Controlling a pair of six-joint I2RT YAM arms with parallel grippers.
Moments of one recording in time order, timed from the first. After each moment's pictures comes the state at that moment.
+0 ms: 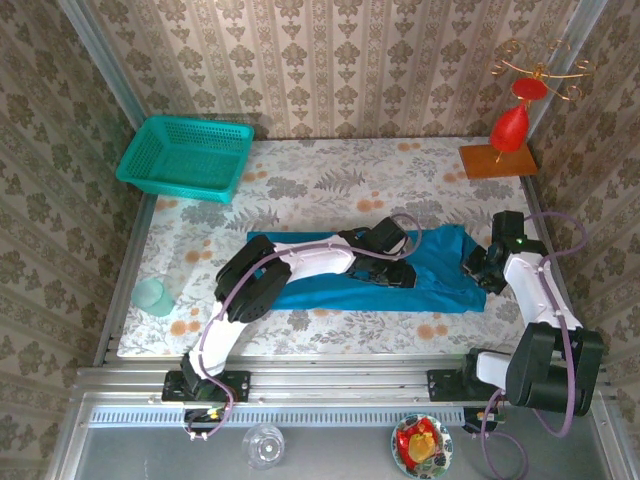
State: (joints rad) left arm -1.05 2.18 1.58 -0.35 0.40 -0.76; right arm -0.24 1.21 0.78 -0.83 -0.08 0.55
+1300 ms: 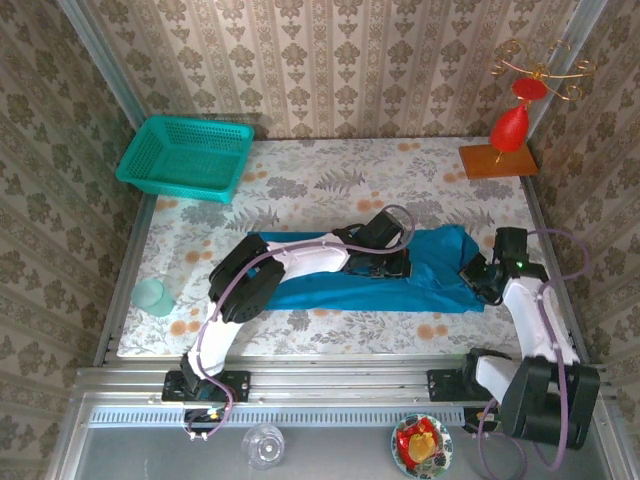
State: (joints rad) left arm -1.03 2.13 1.53 -0.25 0.38 -0.84; right arm -0.26 1.01 0.62 -0.73 -0.19 0.63
